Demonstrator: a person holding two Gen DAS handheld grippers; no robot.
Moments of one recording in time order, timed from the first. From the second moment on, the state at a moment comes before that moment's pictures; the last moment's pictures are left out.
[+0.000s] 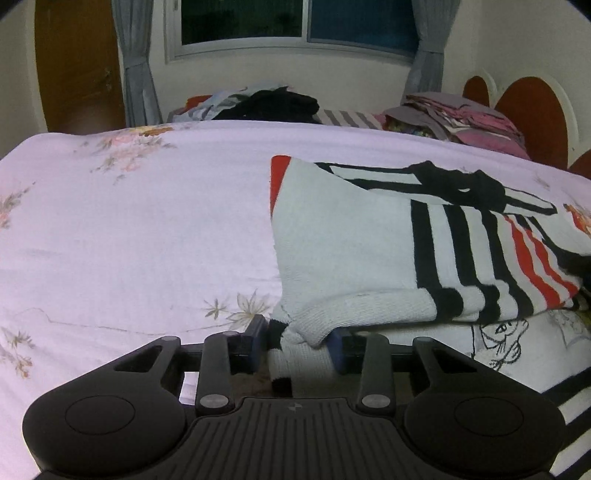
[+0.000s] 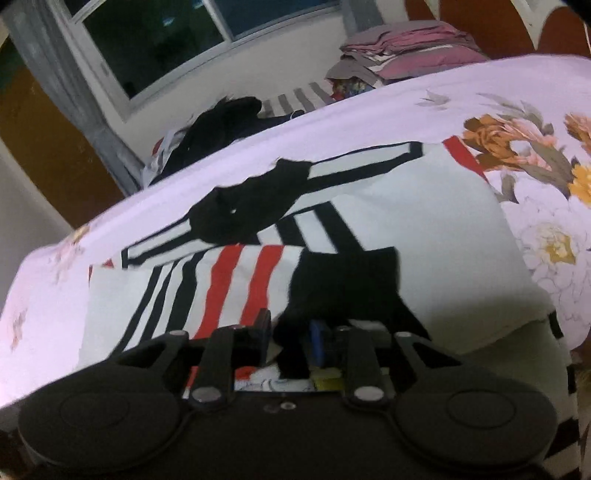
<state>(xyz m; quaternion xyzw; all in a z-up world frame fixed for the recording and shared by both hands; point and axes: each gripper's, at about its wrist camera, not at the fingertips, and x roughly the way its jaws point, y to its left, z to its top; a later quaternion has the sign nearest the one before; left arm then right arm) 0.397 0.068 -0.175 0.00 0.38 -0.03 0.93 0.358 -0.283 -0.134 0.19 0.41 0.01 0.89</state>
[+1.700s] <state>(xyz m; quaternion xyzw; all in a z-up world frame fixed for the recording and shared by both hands) 0.540 0.075 -0.176 -0.11 0.40 -0.04 0.91 0.382 -0.315 -0.140 0.12 0.39 -0.03 0.91</state>
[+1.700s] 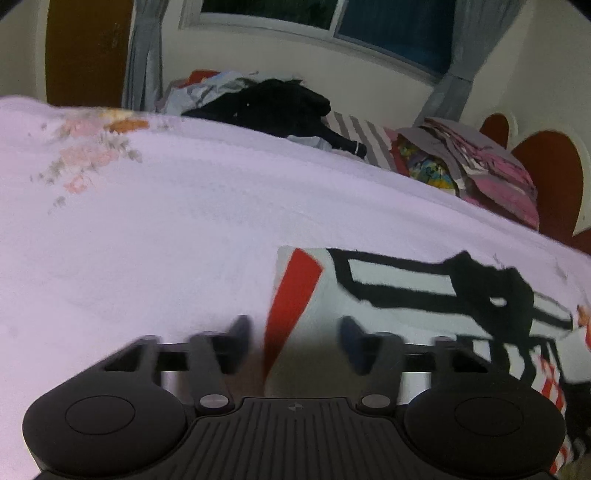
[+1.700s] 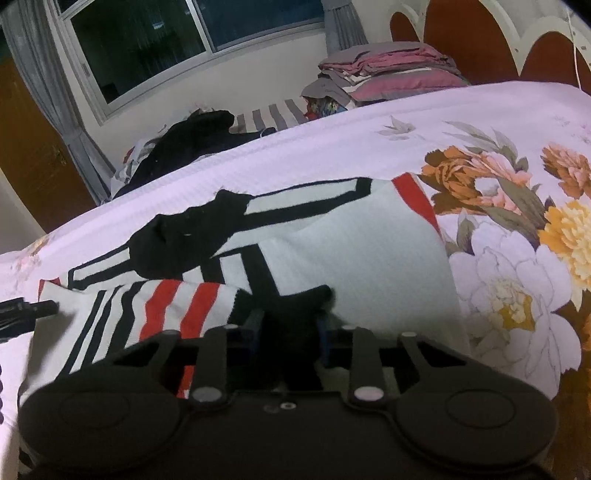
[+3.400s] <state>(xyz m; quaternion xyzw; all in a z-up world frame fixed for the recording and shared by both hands) 0.436 0.002 -0.159 -0.02 0.41 -0.06 0.91 0.363 -0.264 -0.134 0.03 0.41 0.01 0.91</state>
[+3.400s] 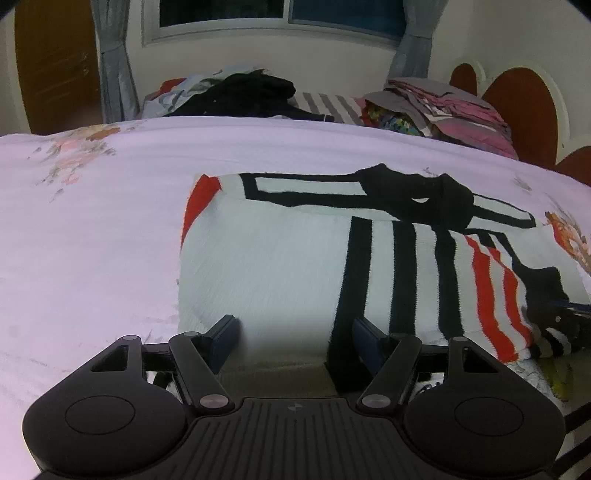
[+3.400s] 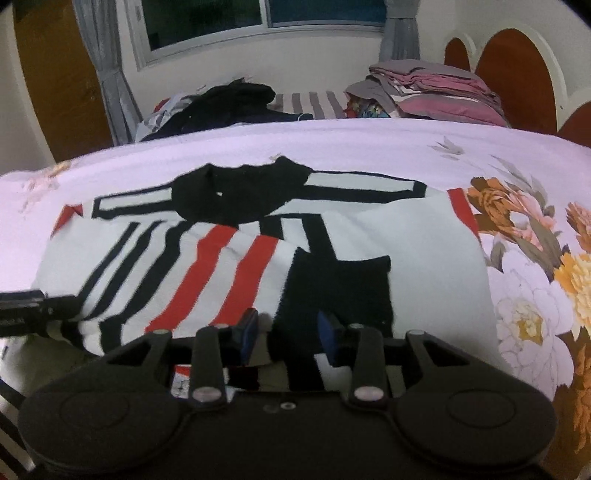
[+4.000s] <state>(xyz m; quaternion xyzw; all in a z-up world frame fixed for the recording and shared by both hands) 0.374 -0.029 -0.146 -0.01 0.41 -0.10 0.90 0.314 -0.236 -0.130 0.02 0.42 0.06 0.90</state>
